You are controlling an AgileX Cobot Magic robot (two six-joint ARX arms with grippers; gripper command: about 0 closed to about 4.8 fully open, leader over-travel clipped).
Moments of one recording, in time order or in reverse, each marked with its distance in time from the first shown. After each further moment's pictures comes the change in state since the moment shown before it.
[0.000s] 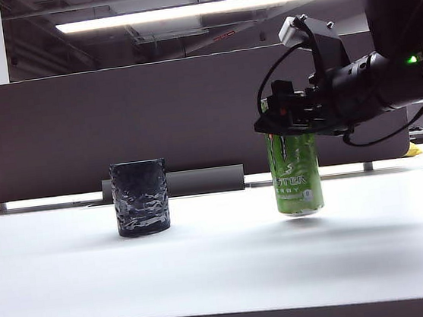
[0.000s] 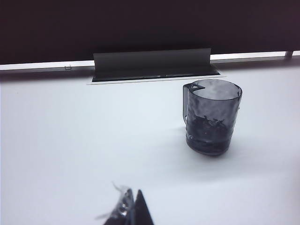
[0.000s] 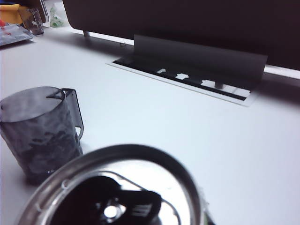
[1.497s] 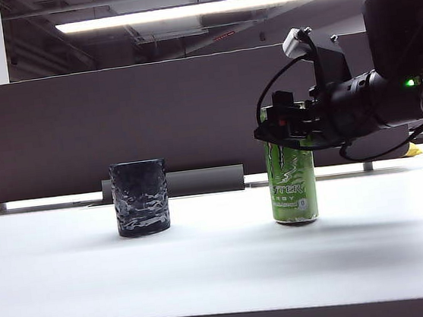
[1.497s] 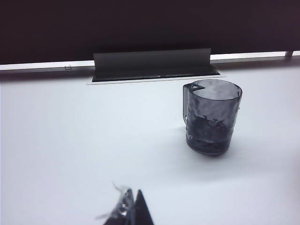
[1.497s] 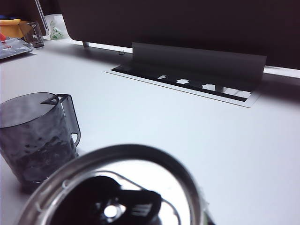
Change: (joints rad) left arm 0.000 0.000 0.000 0.000 0.000 0.000; right arm -0.007 0.098 0.001 0.136 -0.003 0.046
